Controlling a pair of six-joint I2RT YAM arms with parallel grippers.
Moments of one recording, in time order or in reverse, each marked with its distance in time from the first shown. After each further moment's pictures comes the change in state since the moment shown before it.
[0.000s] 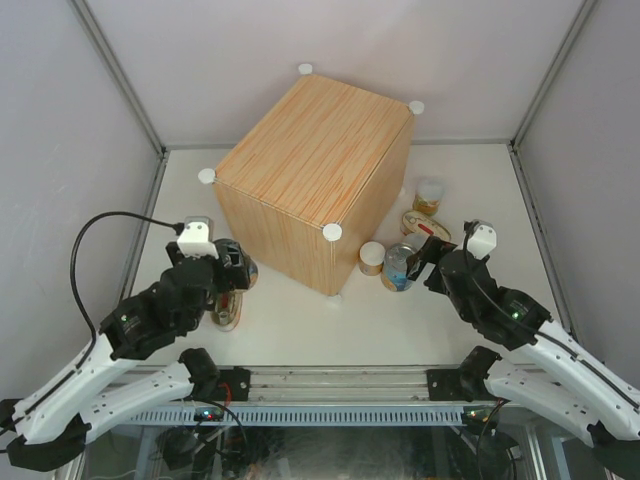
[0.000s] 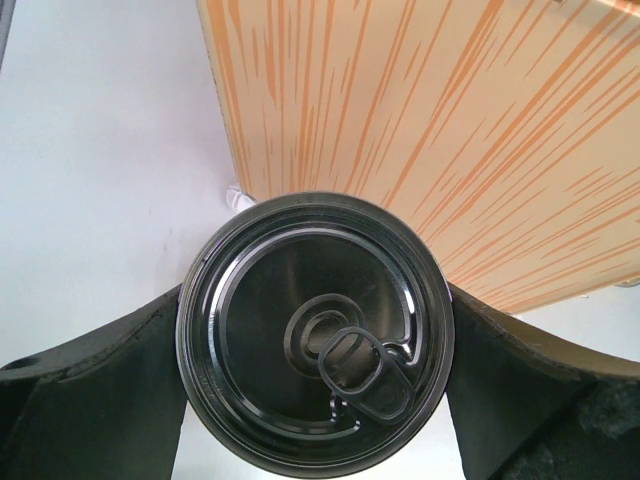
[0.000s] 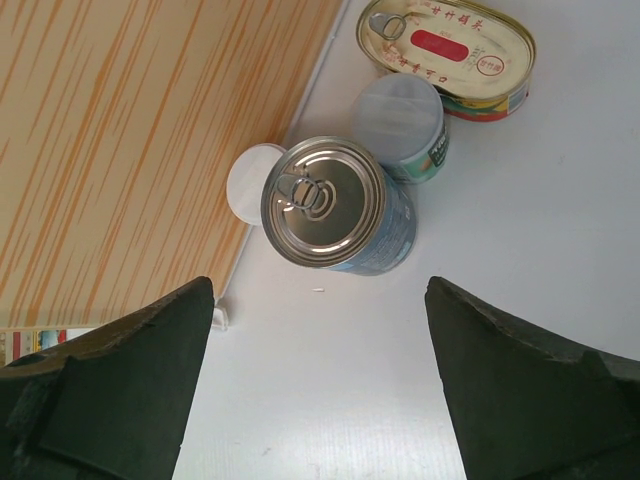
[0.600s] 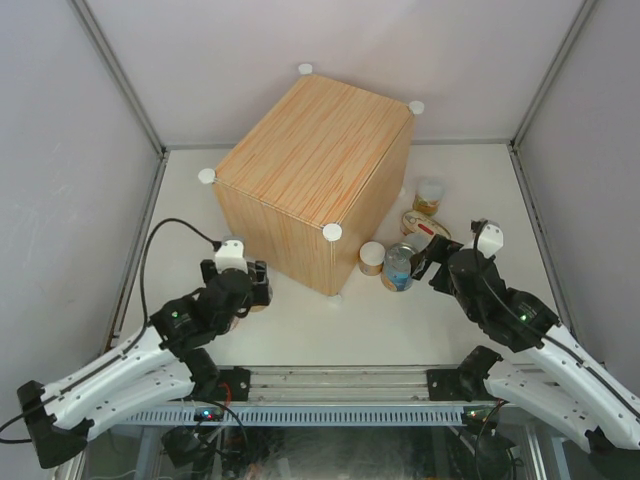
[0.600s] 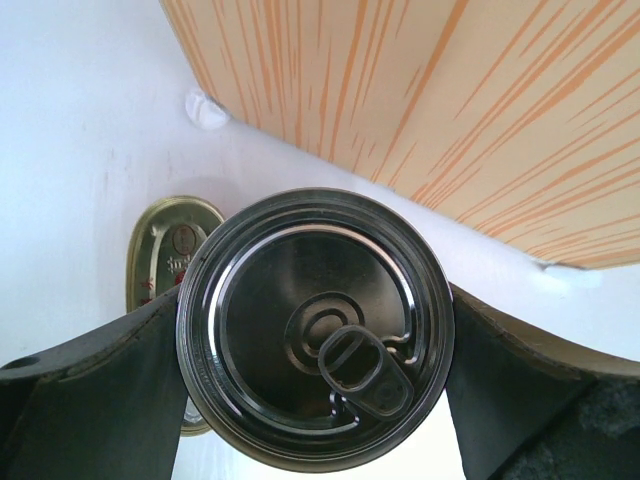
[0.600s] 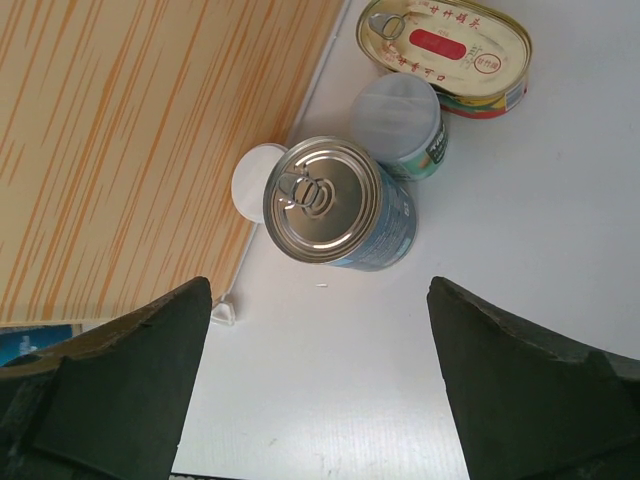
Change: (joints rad) left arm 0.018 0.081 -0.325 0.179 0.069 -0.079; right arm -0.050 -0.024 0.020 -0.027 -0.055 -0.008
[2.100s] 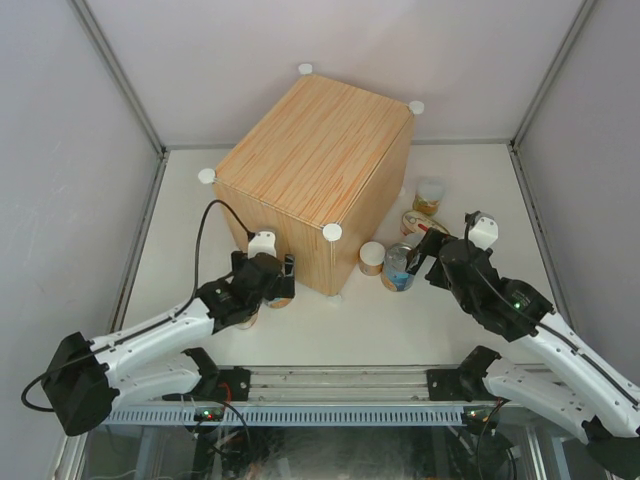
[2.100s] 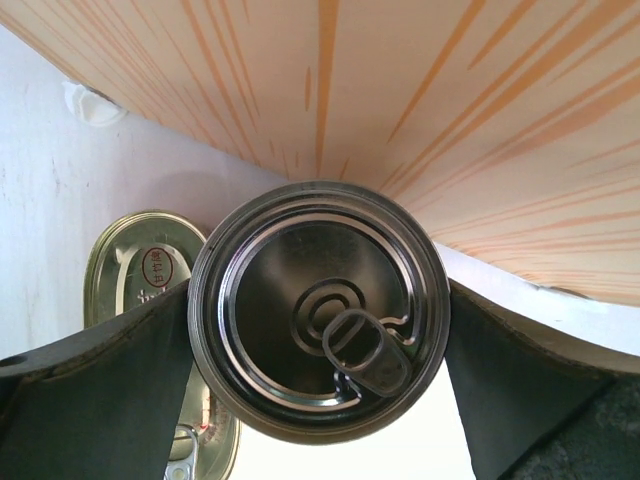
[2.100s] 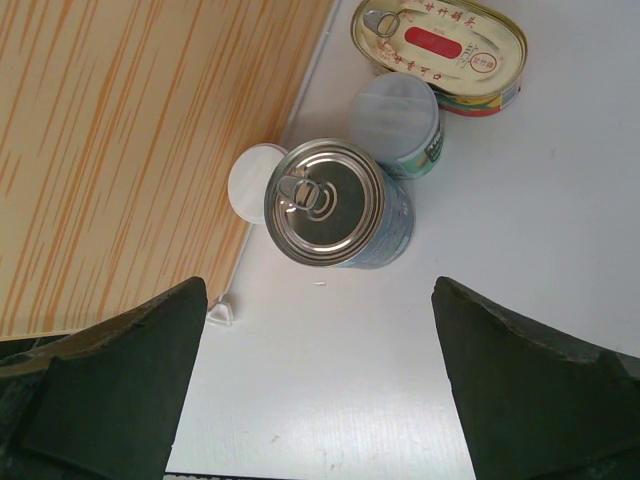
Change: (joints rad) left arm 0.061 0.325 0.001 0.267 0.135 0.020; right arm 0.002 0.084 0.076 -0.044 0.021 0.016
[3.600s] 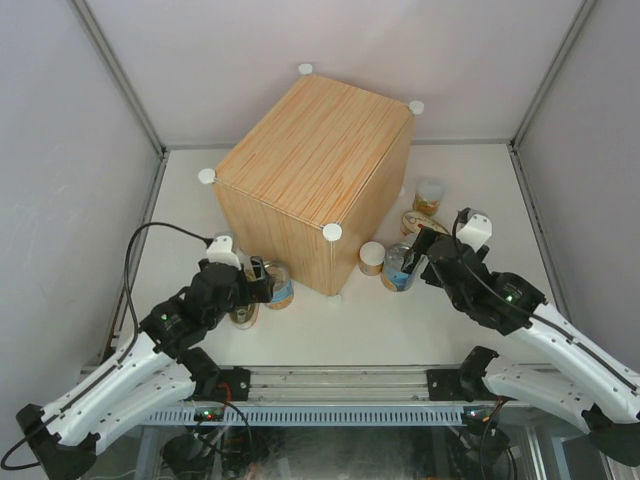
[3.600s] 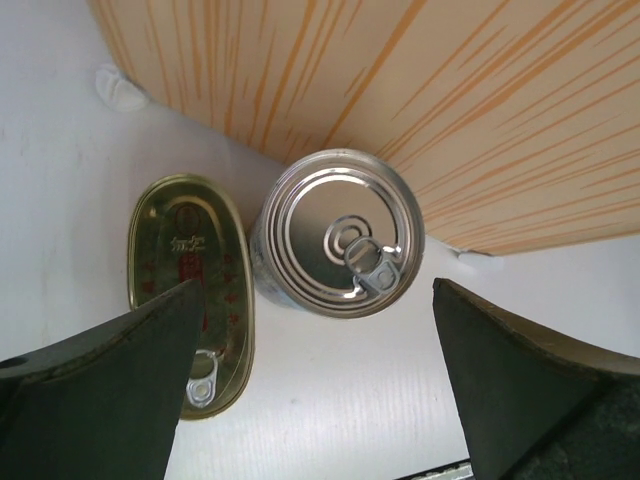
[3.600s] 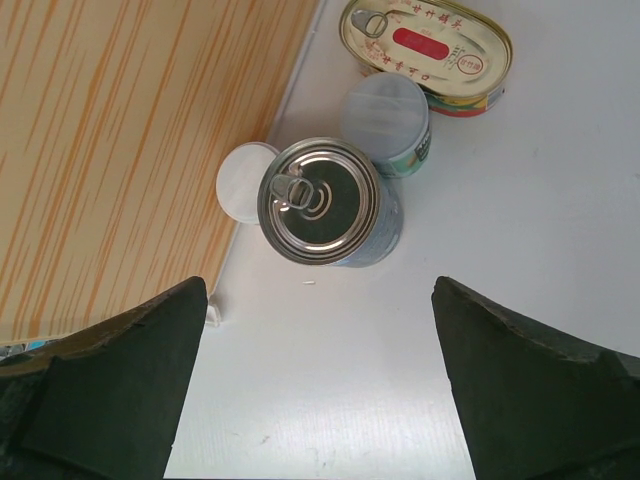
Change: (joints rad) left arm 0.079 -0.396 0.010 -0.254 0.131 -0.063; right arm 0.080 0.072 0.056 -0.057 0.082 0.030
